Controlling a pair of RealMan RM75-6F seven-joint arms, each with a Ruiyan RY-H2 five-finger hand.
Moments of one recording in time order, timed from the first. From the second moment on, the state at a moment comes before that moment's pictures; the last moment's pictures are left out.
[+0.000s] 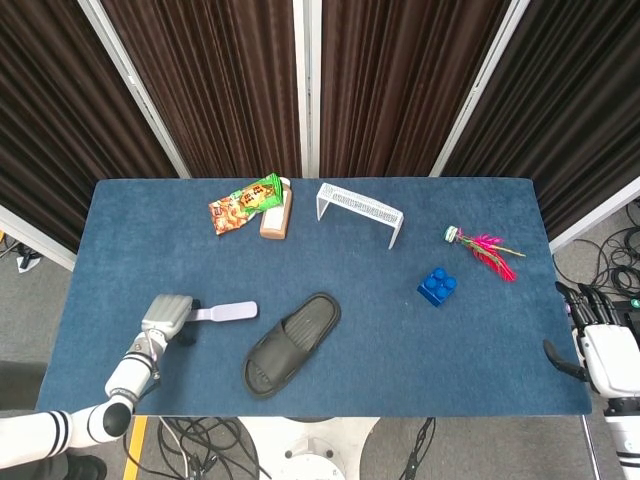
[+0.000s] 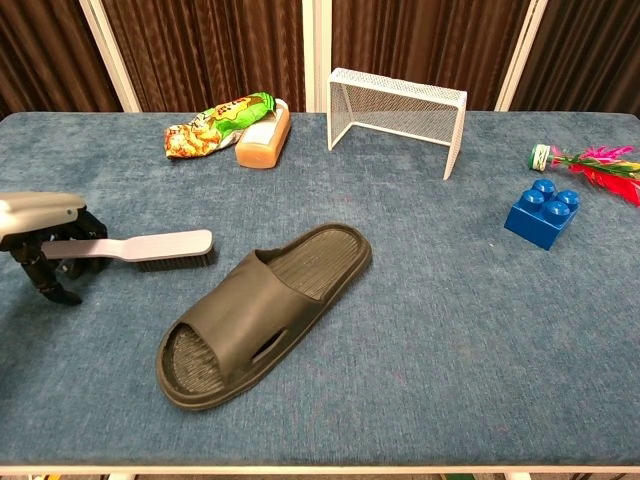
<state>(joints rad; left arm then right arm) -0.66 -1.47 -0.07 -1.51 0.73 0.84 0.50 0.10 -1.03 0.05 -1.61 -1.53 1.46 0.21</state>
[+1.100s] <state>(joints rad) -0.64 -1.53 -0.08 -1.35 0.95 0.80 0.17 0.10 -1.02 0.04 -1.64 -1.53 1.44 0.19</state>
